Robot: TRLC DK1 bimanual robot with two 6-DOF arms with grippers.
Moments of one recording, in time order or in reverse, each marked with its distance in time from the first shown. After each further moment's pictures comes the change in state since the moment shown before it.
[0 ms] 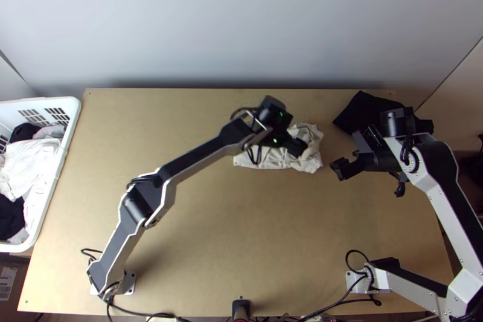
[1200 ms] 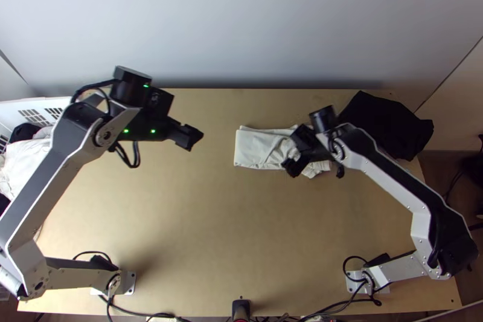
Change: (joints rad) left arm 0.363 -0.794 -0.421 -0.549 -0.075 0.169; right arm 0.304 0.355 -0.006 0.385 -0.013 -0.114
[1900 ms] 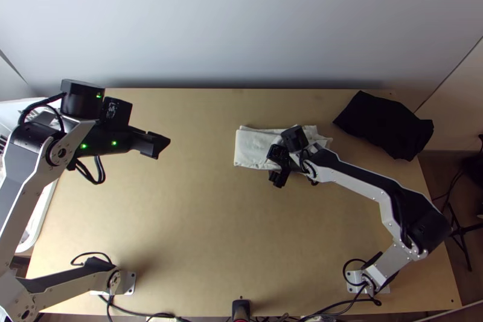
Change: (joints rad) left arm 0.151 -0.184 -0.115 -0.087 -0.004 0.011; right arm 0.116 0.177 -0.153 0.420 0.204 -0.261
